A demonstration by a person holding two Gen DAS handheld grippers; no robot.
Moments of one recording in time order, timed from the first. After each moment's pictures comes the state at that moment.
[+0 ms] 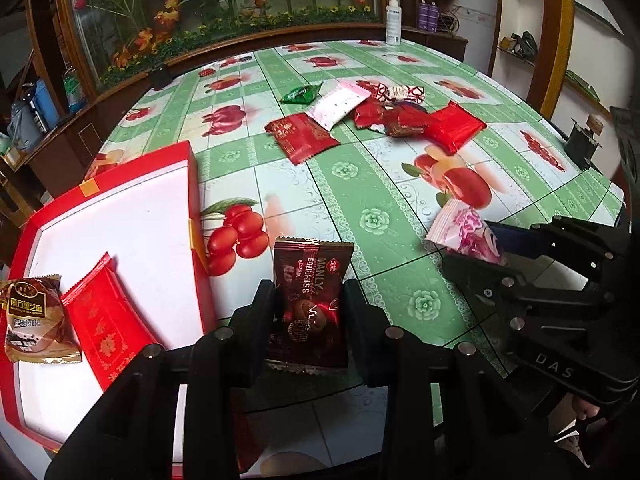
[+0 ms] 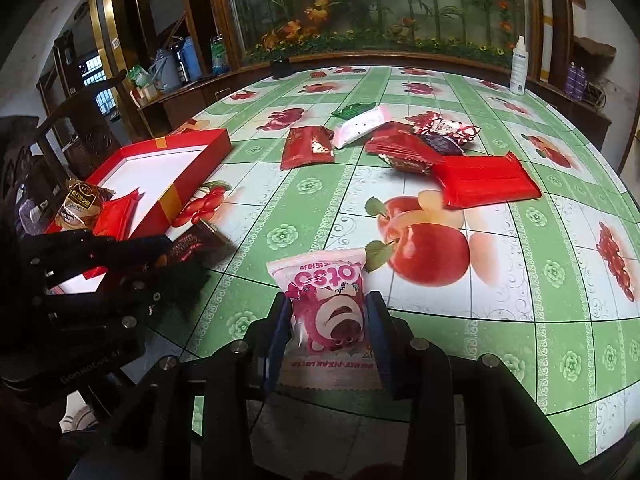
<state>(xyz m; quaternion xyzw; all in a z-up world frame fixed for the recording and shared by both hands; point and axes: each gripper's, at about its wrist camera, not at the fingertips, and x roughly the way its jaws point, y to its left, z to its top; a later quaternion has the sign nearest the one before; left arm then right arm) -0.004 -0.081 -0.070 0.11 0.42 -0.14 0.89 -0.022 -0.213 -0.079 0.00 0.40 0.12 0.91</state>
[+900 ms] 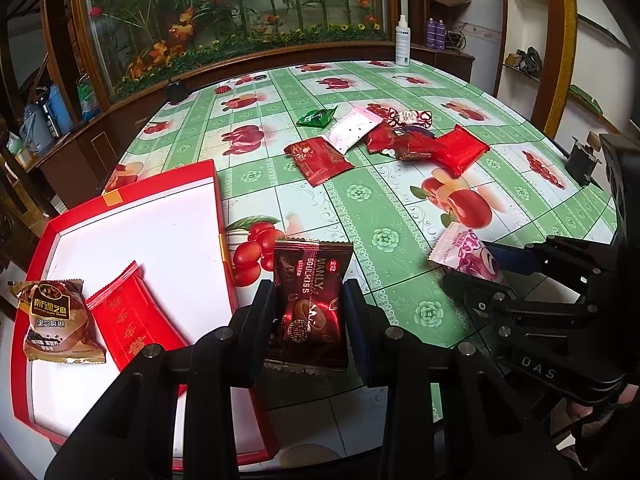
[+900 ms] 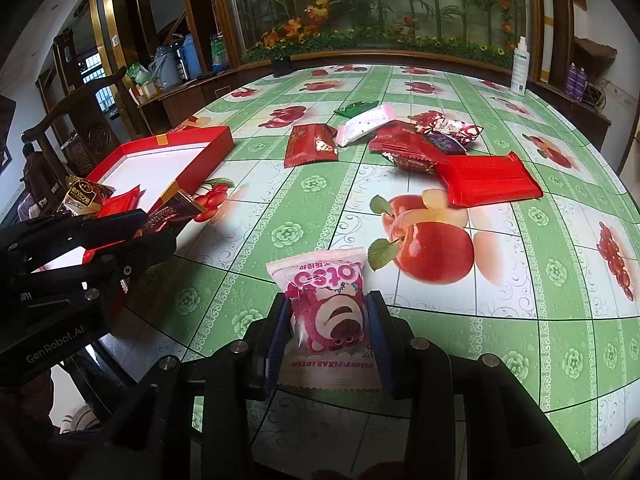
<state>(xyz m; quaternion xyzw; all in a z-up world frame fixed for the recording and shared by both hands) -0.011 -0.070 -0.055 0.10 0.39 -0.12 0.91 -0.023 -0.211 -0.079 0.00 0.40 0.12 0.91</state>
